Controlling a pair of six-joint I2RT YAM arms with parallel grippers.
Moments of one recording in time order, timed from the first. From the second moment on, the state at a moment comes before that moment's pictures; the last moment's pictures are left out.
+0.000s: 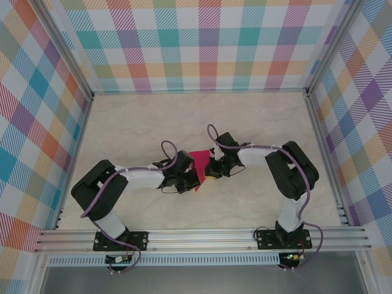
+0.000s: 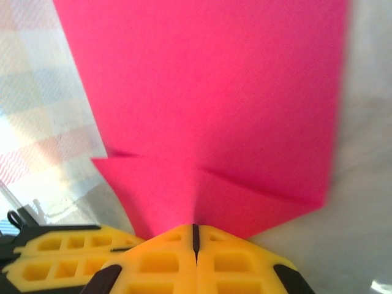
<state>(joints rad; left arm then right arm) -0.78 1.66 0.76 -0.13 0.26 -1.12 0.58 1.86 0.99 -0.32 -0.59 0.65</state>
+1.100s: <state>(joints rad) -0.78 1.66 0.79 -0.19 0.25 -1.10 0.59 1.87 0.97 -0.25 -0.61 0.68</state>
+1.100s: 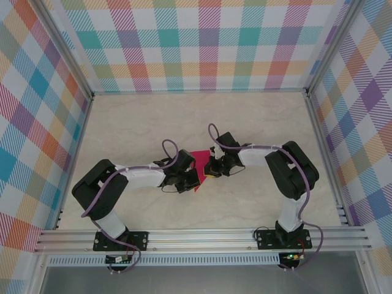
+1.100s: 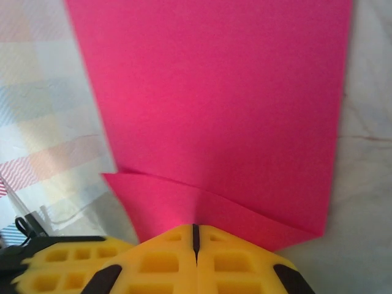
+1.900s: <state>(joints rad) -0.78 1.72 0.84 -0.13 0.25 -1.02 0.58 1.89 1.01 -0.30 -0.61 0.68</state>
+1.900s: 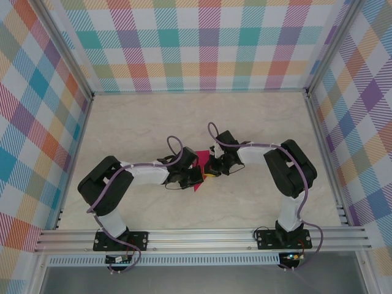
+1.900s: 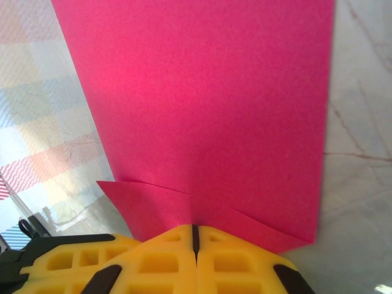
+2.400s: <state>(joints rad) -0.78 1.64 0.70 -0.02 0.29 -1.01 0.58 1.90 1.03 -0.32 -0.61 0.68</state>
